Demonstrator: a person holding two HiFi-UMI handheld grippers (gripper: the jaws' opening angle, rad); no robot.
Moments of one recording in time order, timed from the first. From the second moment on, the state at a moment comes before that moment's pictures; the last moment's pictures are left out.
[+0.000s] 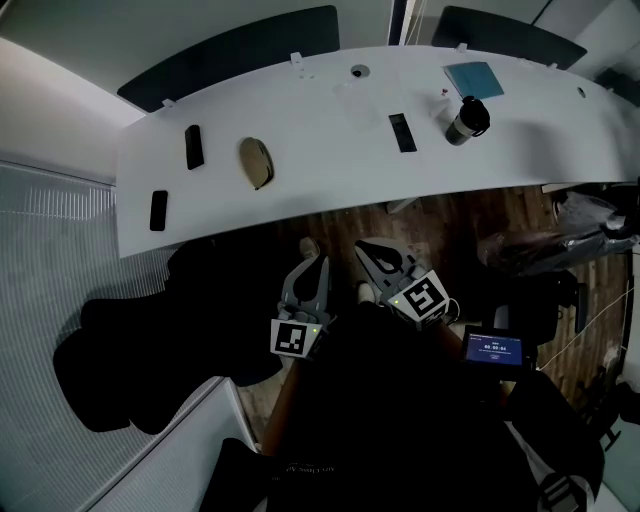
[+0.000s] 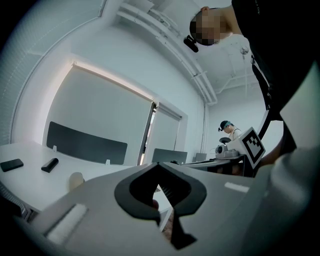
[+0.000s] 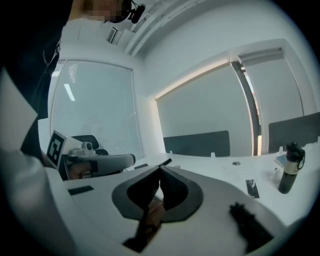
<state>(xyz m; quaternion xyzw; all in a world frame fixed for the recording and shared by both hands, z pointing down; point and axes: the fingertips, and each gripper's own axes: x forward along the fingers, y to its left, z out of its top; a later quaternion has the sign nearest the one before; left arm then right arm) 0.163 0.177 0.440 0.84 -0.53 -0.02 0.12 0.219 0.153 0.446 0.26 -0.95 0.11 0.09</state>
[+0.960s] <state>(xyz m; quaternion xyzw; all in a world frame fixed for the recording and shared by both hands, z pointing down) -0.010 0.050 0.448 0.82 -0.56 -0.01 0.15 0.040 0.028 0.433 0.21 -0.96 0.09 0.12</state>
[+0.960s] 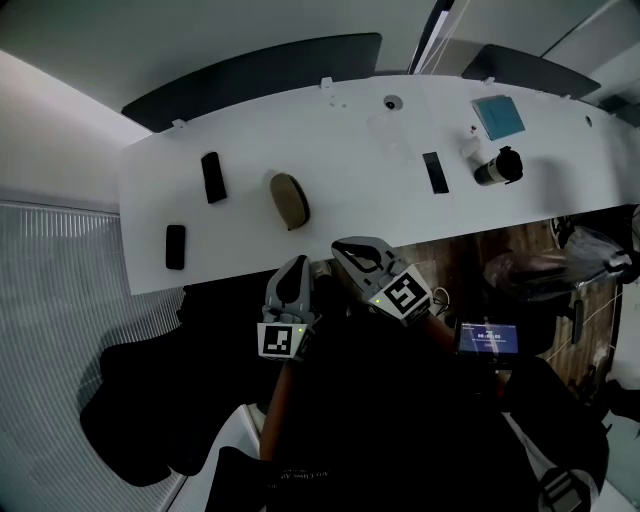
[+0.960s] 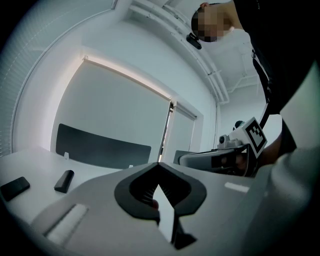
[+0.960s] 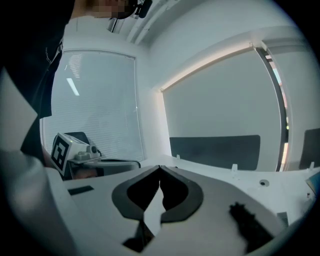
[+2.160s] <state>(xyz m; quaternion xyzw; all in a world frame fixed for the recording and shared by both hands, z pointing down) -0.122 -0.041 0.589 0.76 -0.59 0.09 0.25 -0.070 -0.056 0.458 0.17 -0.97 0.06 0.13</state>
